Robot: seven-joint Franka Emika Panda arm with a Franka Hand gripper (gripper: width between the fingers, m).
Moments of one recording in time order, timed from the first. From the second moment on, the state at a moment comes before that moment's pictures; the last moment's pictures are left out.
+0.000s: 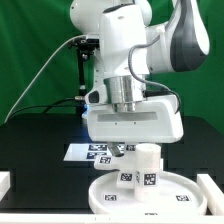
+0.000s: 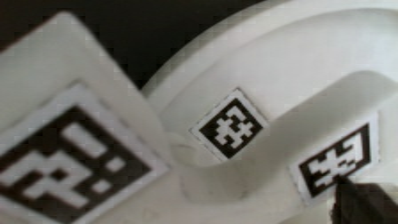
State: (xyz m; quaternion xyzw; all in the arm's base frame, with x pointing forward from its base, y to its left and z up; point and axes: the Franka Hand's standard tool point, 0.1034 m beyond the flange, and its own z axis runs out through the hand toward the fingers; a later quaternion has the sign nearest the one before) arm 0.494 0.026 0.036 -0.93 0.36 -0.06 0.08
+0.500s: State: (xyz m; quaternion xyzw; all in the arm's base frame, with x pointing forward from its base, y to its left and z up) arm 0.487 0.010 0.030 -0.93 0.37 -0.06 0.08
